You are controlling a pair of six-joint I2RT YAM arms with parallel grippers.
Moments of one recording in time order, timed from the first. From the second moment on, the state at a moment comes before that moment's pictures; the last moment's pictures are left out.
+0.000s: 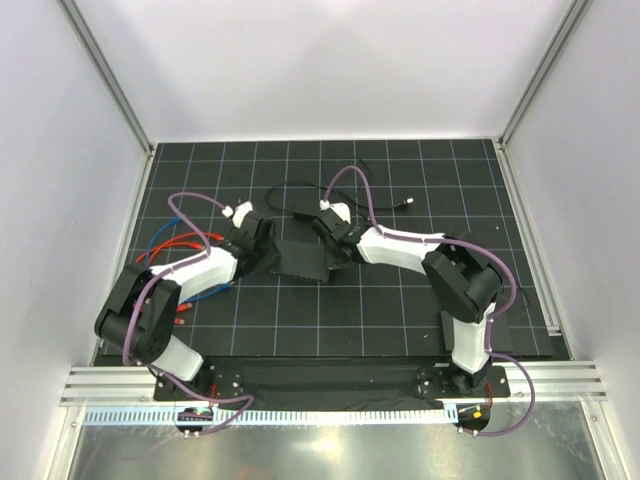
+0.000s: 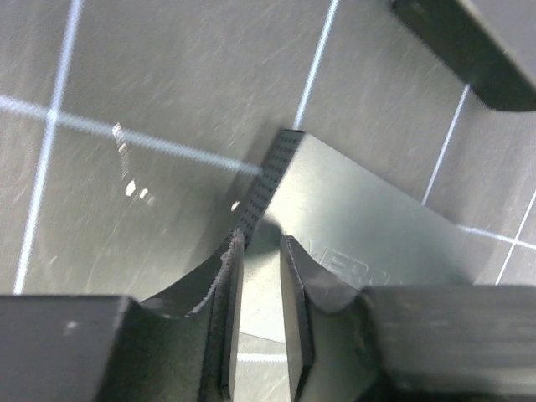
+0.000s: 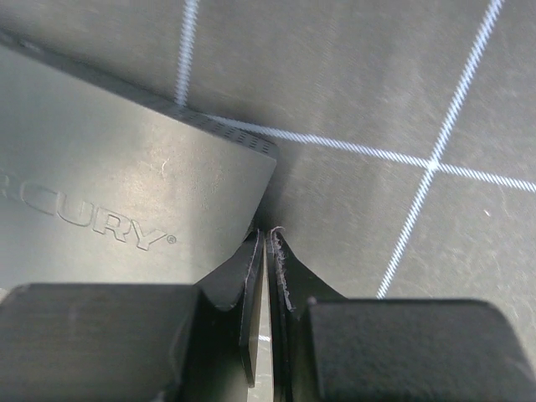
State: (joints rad) left arm -0.48 1.55 0.79 -0.10 -0.20 -0.82; right arm 0.81 1.90 1.23 -0.41 0.28 0.56
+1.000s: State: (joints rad) left arm -0.51 1.26 0.73 -0.17 -0.29 -0.79; right arm 0.78 1.84 1.26 -0.37 0.27 0.57
